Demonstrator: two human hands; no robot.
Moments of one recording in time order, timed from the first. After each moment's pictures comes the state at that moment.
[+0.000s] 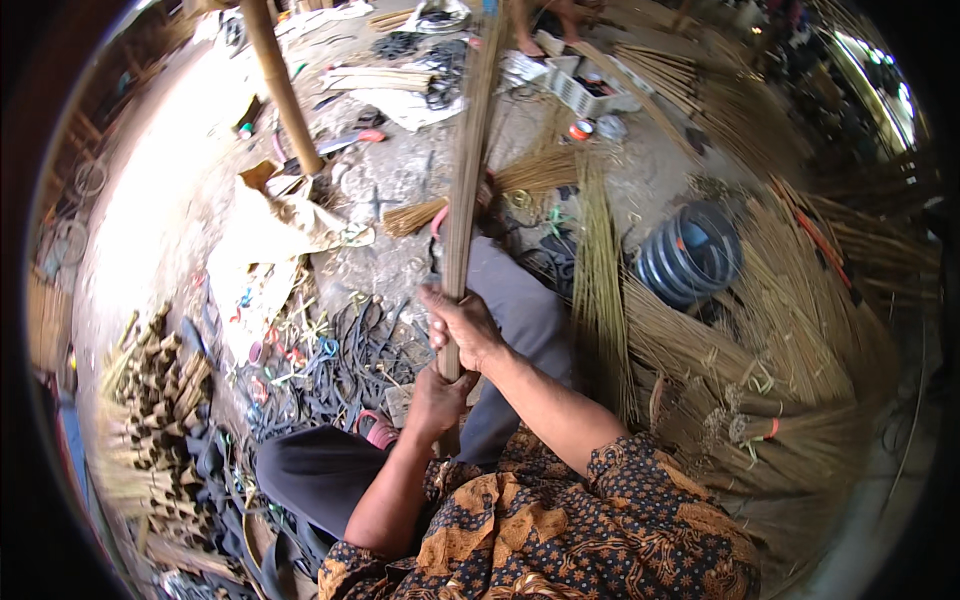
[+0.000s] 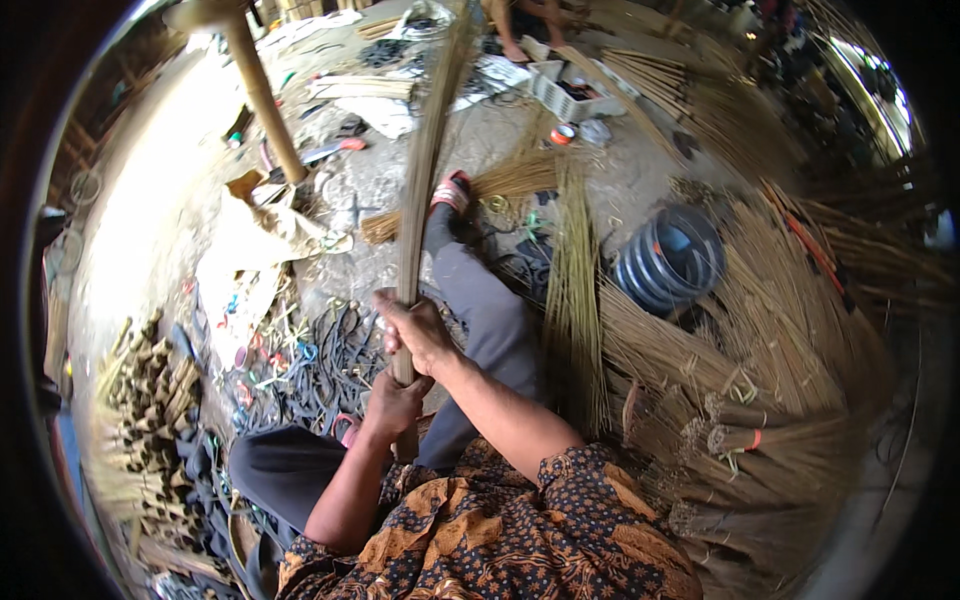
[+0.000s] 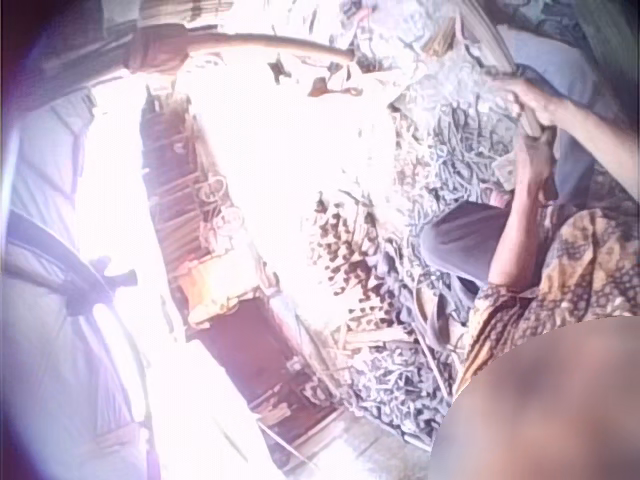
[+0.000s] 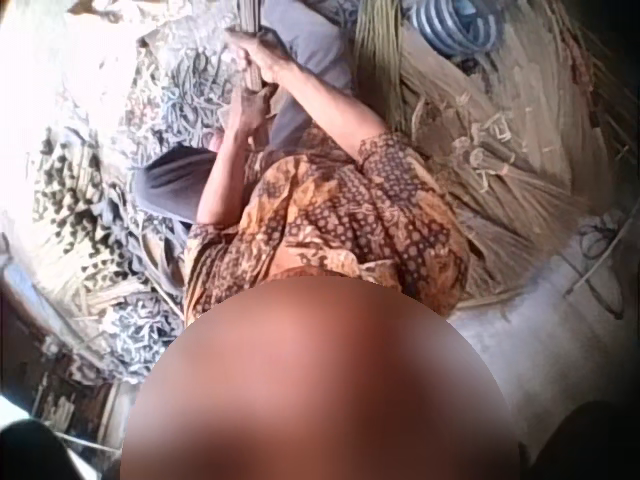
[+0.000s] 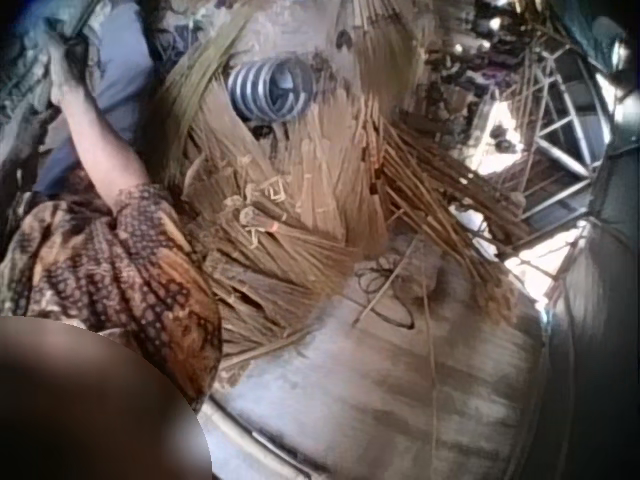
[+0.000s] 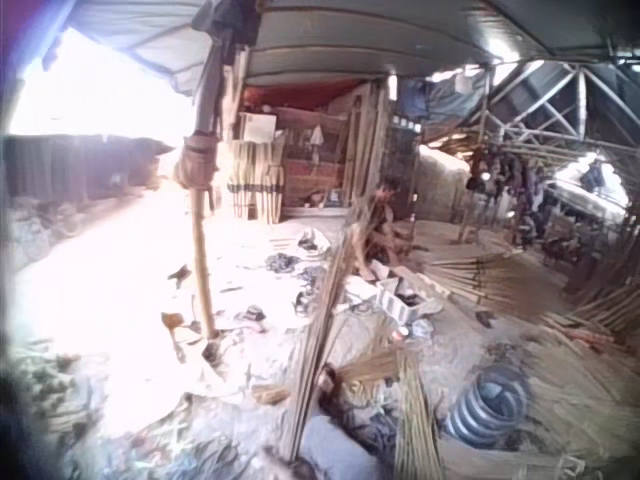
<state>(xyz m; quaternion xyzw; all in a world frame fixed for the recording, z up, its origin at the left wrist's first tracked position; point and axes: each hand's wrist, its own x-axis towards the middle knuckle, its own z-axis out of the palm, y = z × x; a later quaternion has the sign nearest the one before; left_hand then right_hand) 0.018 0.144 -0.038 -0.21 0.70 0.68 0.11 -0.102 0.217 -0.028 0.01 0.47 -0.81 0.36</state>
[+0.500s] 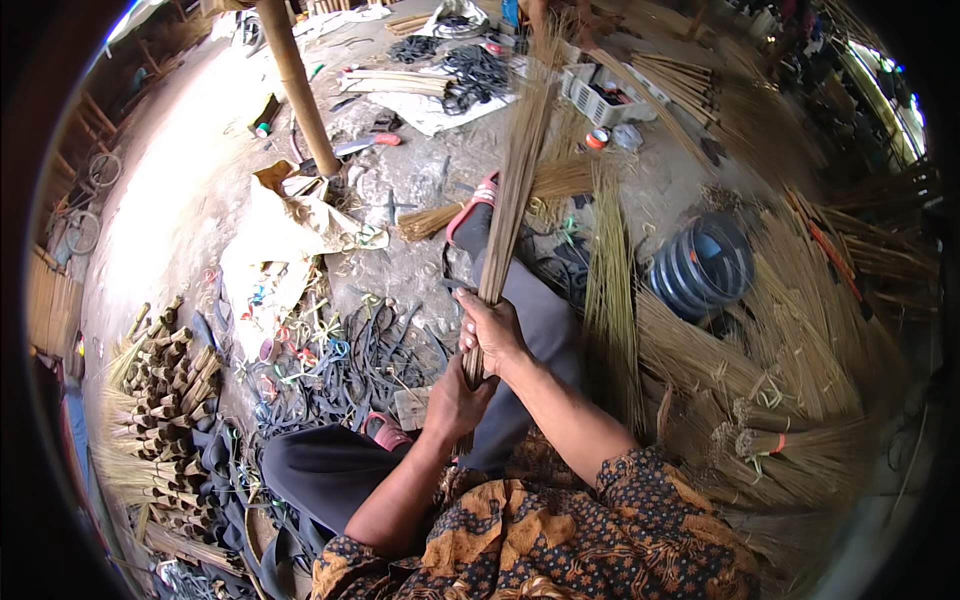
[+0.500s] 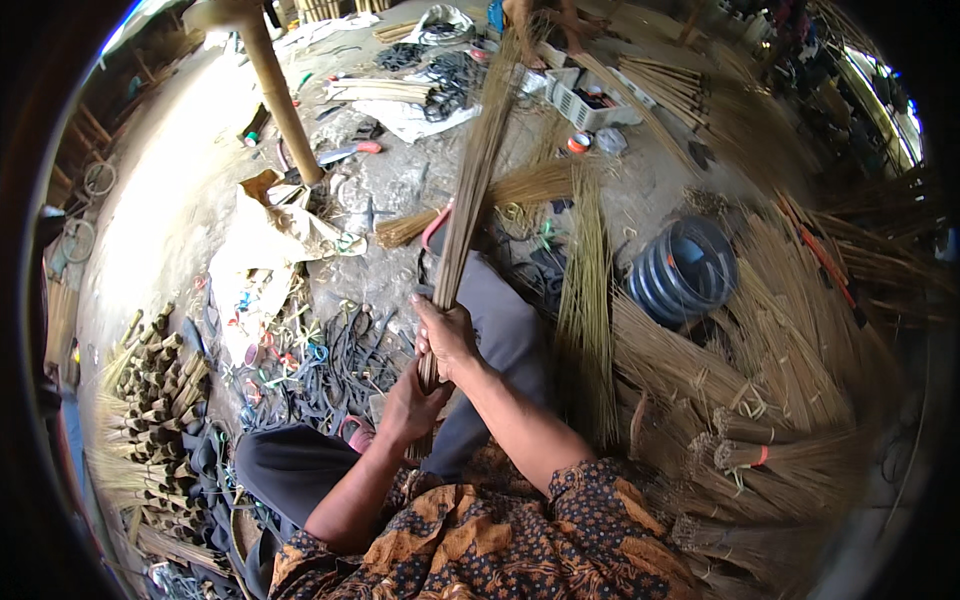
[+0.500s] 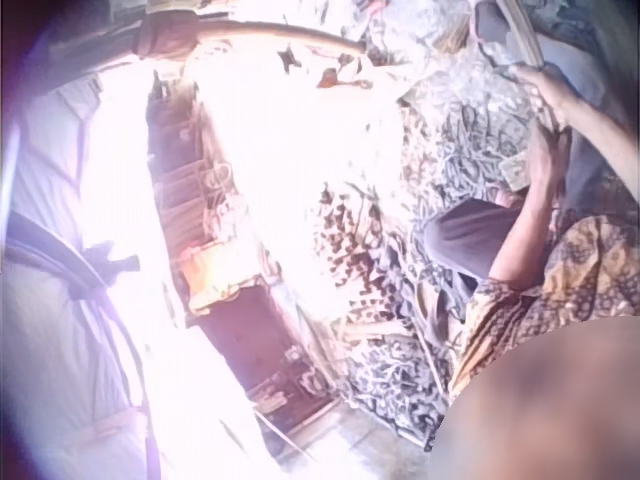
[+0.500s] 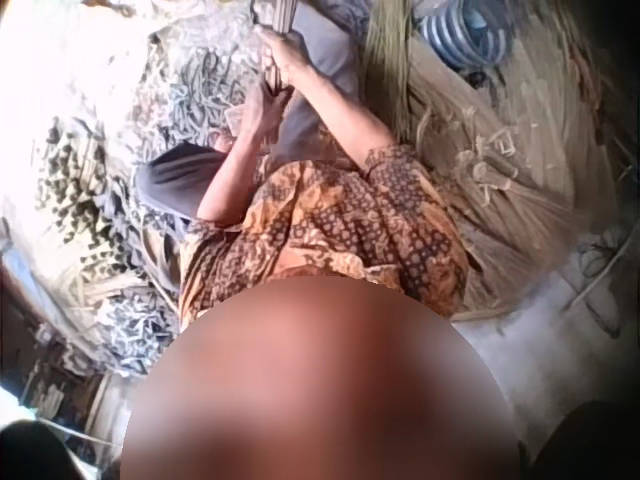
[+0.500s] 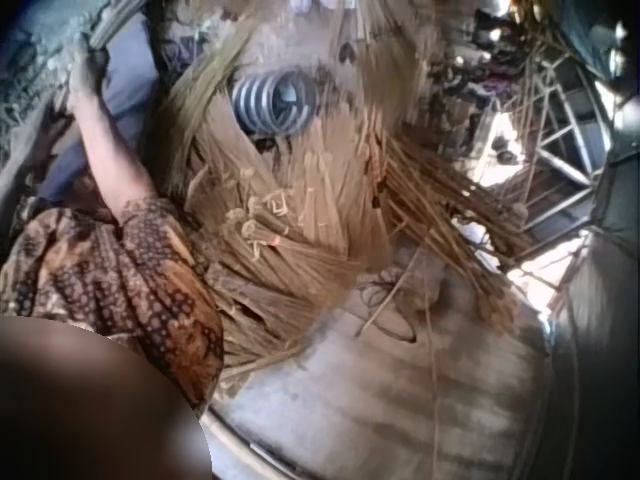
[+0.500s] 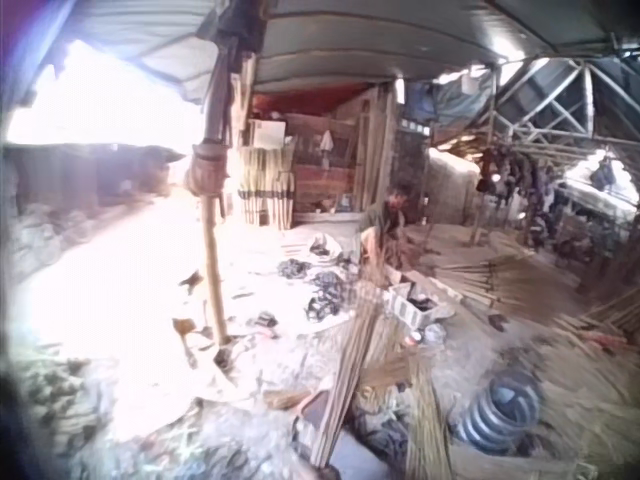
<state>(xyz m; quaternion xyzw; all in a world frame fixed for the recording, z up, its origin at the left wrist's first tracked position) 0.013 0.154 -0.063 -0.14 0.87 0.47 -0.03 -0.107 0.228 -0.037 0.11 0.49 -0.80 0.31</state>
